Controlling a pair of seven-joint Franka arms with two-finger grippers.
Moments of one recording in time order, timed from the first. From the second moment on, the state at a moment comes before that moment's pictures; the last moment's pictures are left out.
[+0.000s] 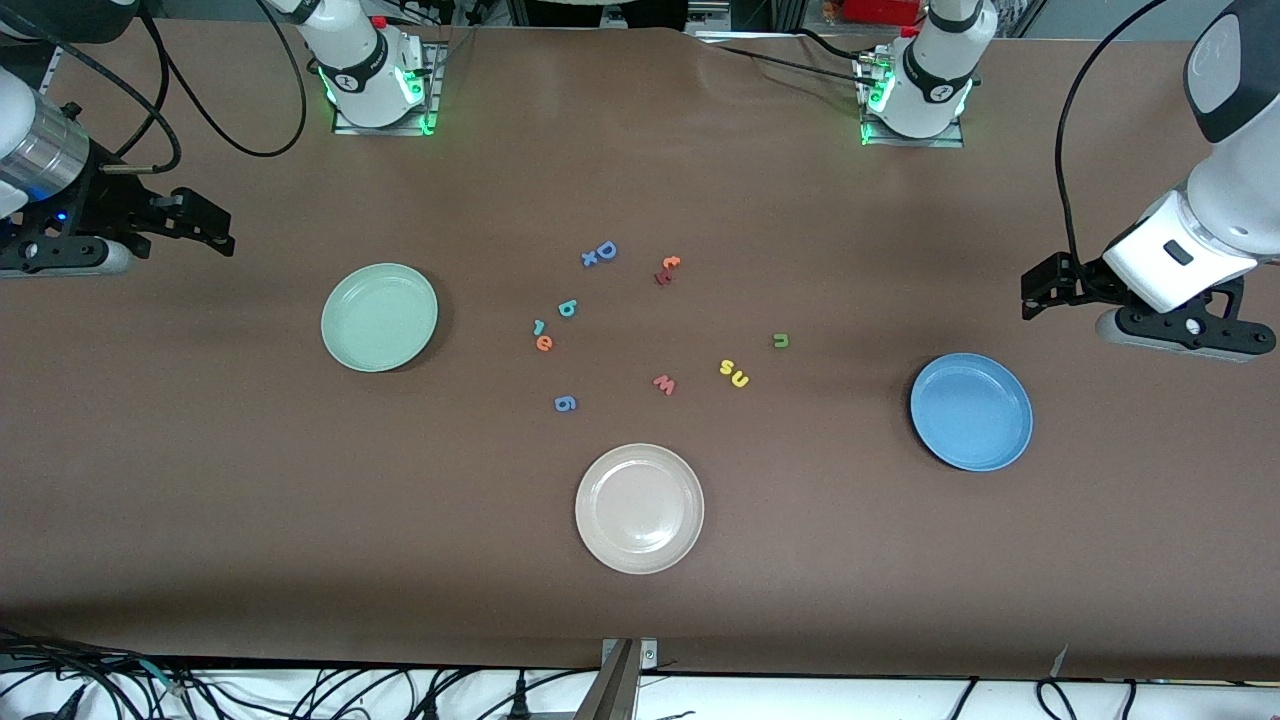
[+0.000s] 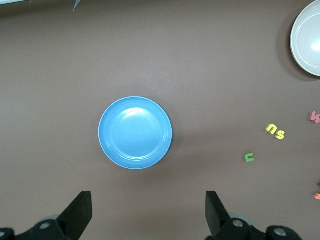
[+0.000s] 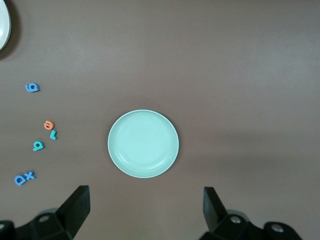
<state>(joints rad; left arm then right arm) -0.03 0.13 -0.06 -1.57 0.02 1.71 0.07 0.04 -0.01 0.03 -1.69 0.01 1.65 0.03</state>
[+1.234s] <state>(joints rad) -0.02 0.13 -0.05 -1.57 0.02 1.71 0.07 0.04 -0.01 0.03 -1.69 0.01 1.64 0.03</state>
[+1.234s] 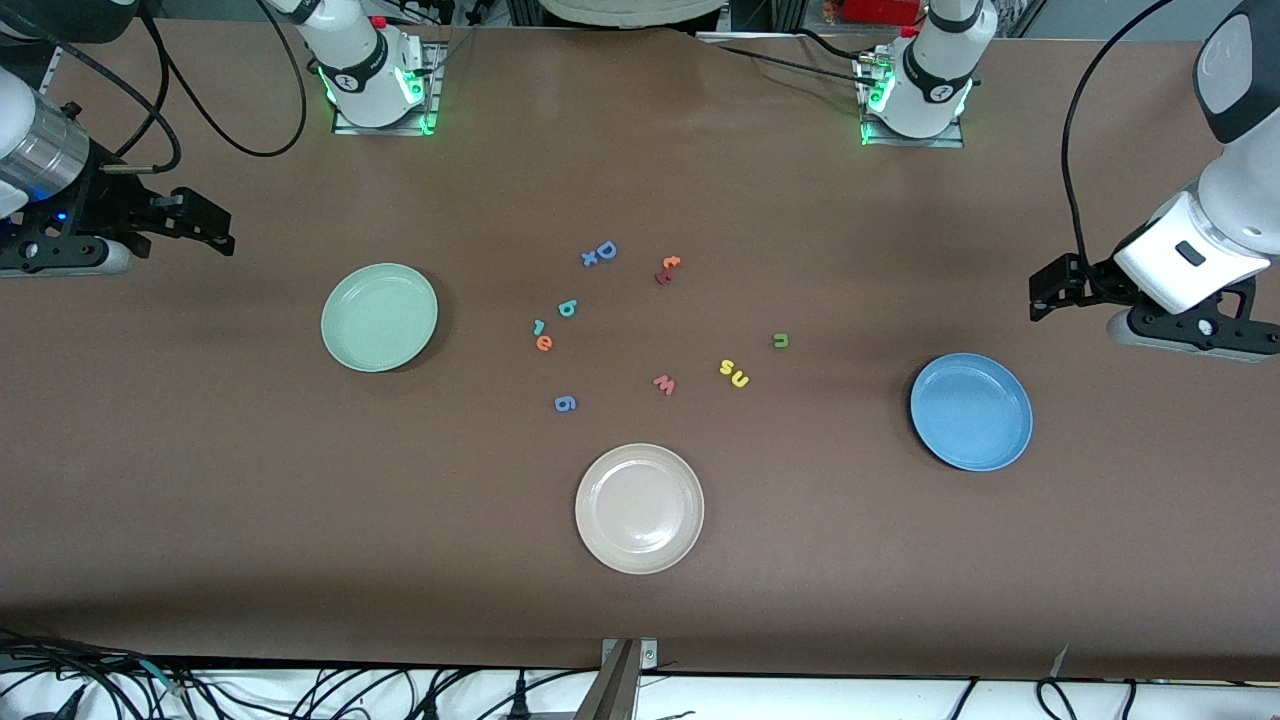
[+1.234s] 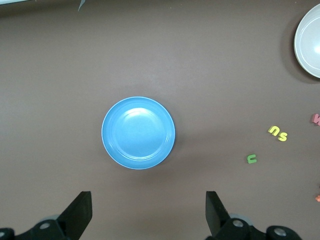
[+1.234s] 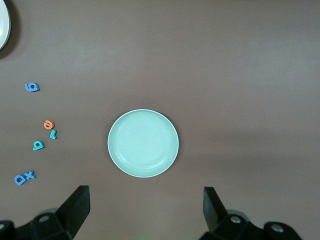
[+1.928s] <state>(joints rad) -0.02 0.13 -0.05 -1.57 0.02 1.71 0.07 0.04 -0.01 0.03 -1.70 0.01 1.60 0.03</state>
